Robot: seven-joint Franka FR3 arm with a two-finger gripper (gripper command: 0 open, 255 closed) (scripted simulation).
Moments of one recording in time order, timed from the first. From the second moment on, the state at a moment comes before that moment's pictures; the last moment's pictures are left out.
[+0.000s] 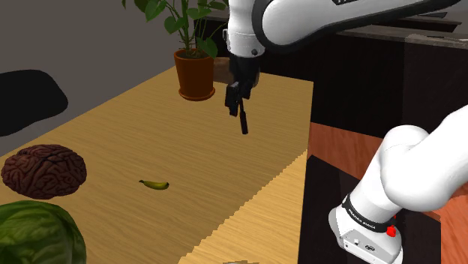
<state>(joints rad) 0.15 -0.41 0.20 -2.26 -0.03 1.91 0.05</state>
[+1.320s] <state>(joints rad) 0.32 0.21 0.43 -1.83 -0.20 1.99 0.25</state>
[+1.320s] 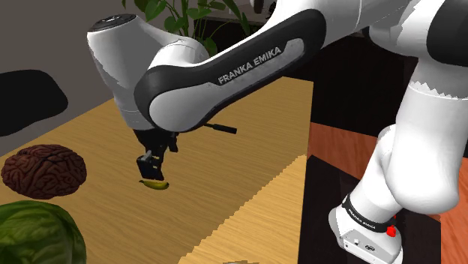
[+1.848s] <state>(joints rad) 0.37 0.35 0.43 -1.75 -0.26 2.01 0.28</state>
